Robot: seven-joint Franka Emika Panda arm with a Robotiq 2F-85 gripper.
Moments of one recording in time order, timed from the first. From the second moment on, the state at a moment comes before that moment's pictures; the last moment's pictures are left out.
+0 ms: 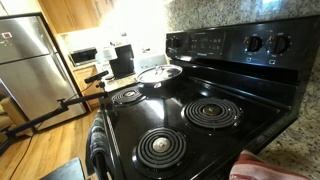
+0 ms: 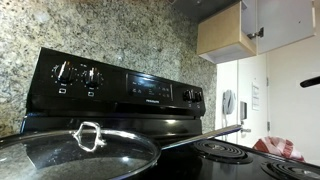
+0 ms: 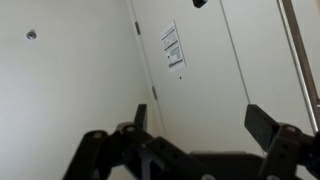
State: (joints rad) arm -0.88 -0.66 -0.05 -1.90 -0.44 2.42 0.66
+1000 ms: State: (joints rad) arm -0.89 -0.63 -0.01 -1.89 -0.43 2.41 0.66
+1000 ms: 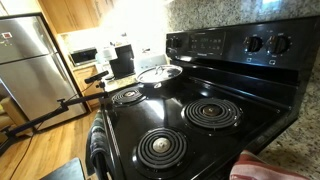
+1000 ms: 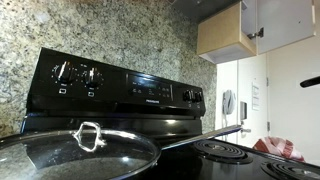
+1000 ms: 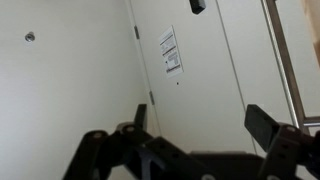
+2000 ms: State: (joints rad) arm -0.81 -0.62 0.01 -1.90 -0.42 2.53 0.66
